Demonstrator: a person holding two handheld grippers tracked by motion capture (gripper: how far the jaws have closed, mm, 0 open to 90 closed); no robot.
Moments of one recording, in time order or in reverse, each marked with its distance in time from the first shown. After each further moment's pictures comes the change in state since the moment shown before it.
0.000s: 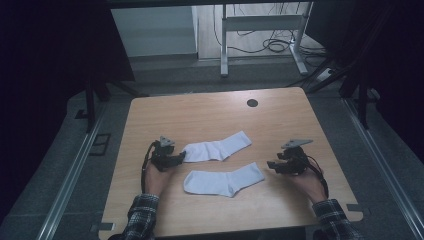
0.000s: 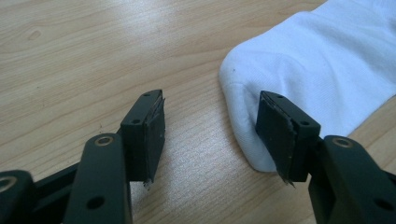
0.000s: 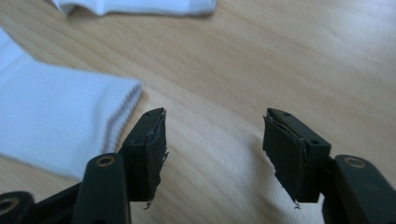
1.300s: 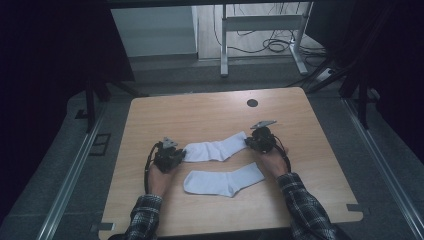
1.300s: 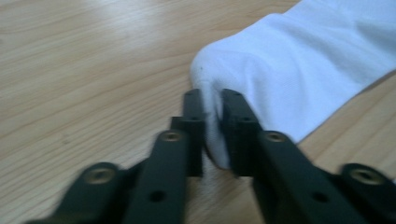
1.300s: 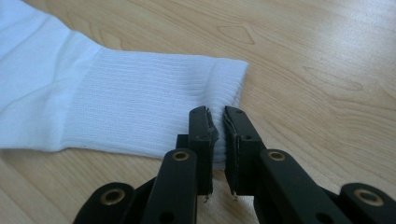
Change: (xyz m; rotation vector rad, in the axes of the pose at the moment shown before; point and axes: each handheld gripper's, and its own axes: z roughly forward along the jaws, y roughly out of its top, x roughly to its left) left arm -0.012 0.001 0.000 -0.013 -0.058 0.022; right arm 0.014 0.074 0.089 -0.029 -0.040 -0.025
